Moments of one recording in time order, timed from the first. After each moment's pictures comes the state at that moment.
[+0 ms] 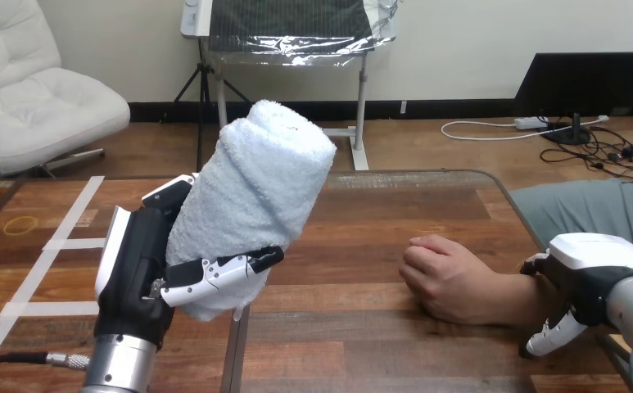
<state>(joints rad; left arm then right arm) 0.11 0.12 0.05 0.02 -0.03 -0.42 -0.14 -0.12 -0.68 0.18 -0.13 -1.02 0.36 0.74</state>
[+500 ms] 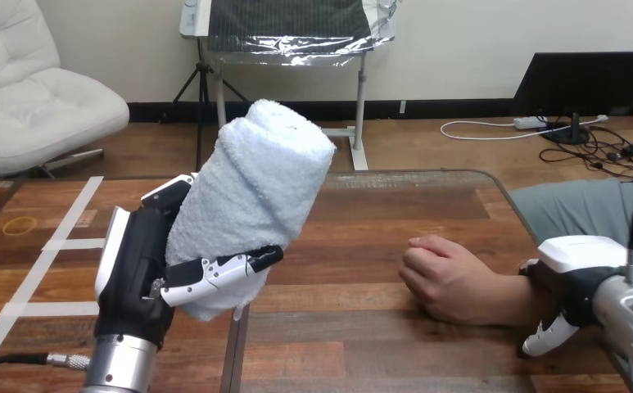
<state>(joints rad) 0.11 0.11 0.05 0.02 -0.03 -0.42 -0.13 -0.17 -0.68 0.24 -0.04 -1.07 0.31 0.73</state>
